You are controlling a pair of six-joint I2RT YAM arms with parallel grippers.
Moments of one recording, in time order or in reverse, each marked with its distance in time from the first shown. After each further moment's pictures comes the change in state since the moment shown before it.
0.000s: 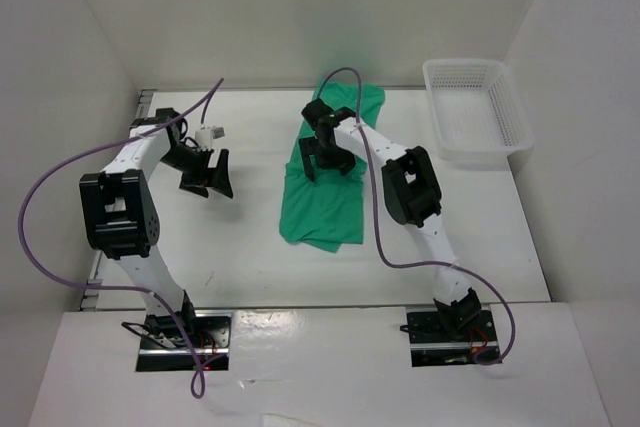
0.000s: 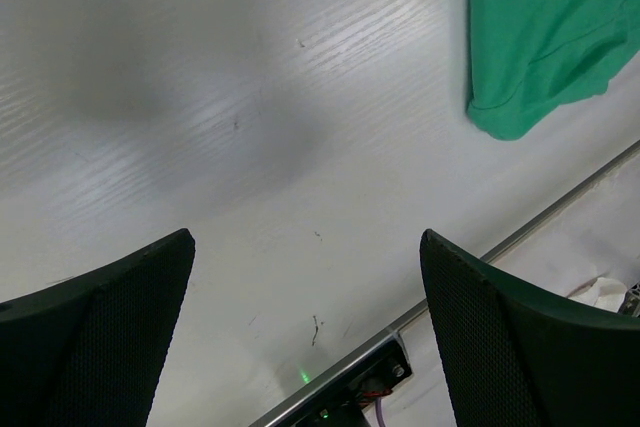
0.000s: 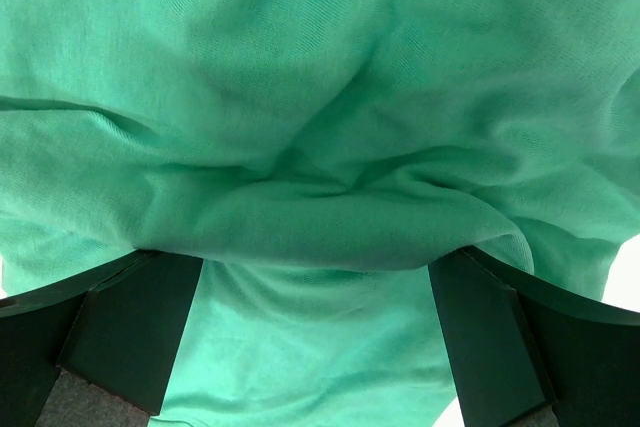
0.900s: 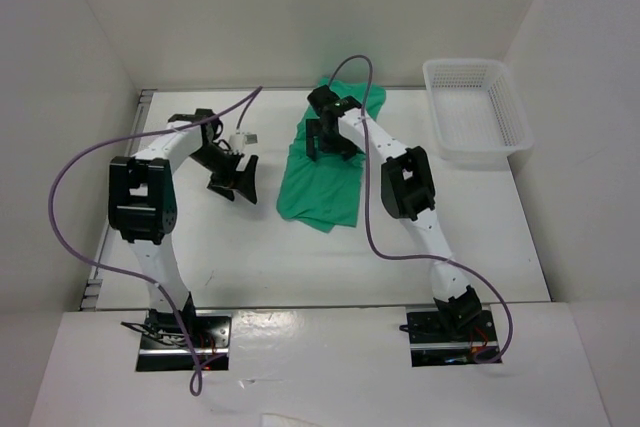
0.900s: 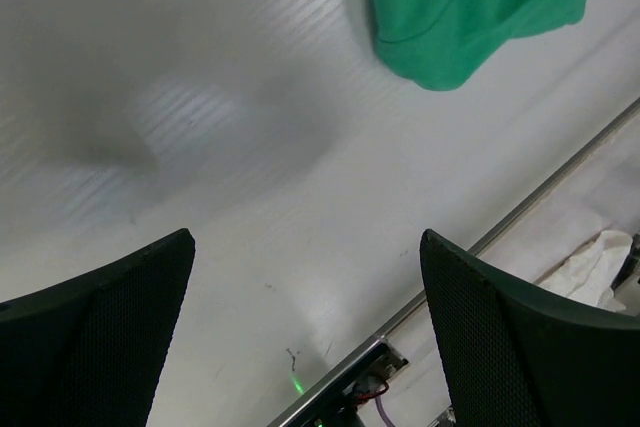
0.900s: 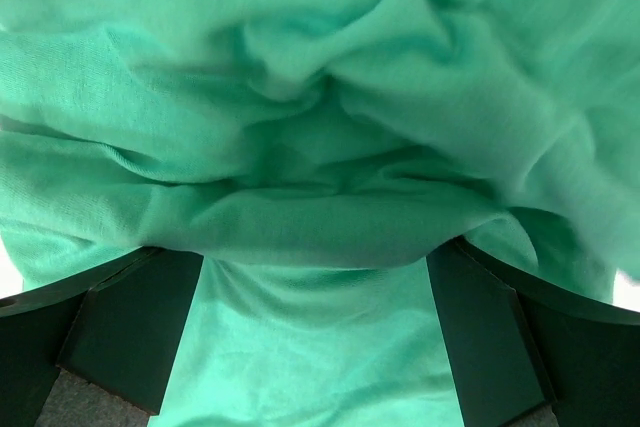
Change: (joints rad) left arm -0.157 0.110 0.061 -0.015 0.010 -0.005; right arm -0.049 0.134 0.248 -0.039 0.054 0.111
